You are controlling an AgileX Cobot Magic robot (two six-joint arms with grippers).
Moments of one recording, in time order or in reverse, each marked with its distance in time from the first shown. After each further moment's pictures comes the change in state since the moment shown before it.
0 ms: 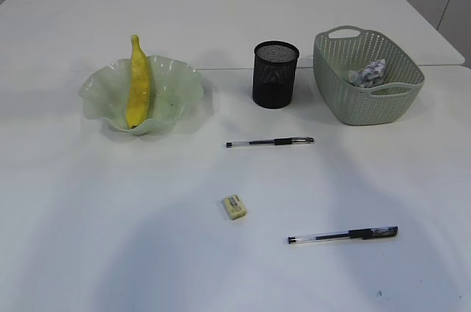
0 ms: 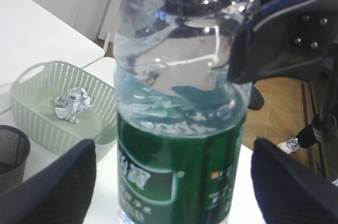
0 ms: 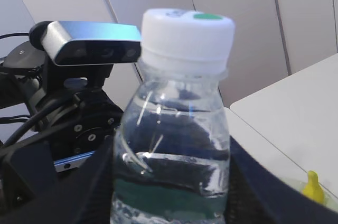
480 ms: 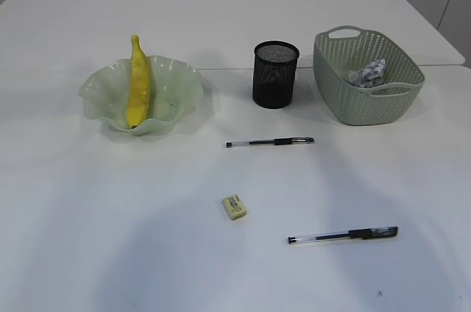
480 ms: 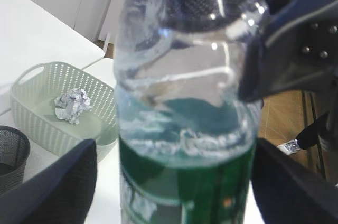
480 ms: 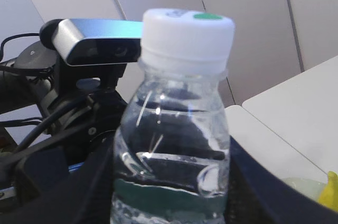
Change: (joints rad) left arm 0.000 0.000 0.000 -0.003 -0.002 -0.001; right arm 0.023 0.000 0.000 0.000 0.000 0.025
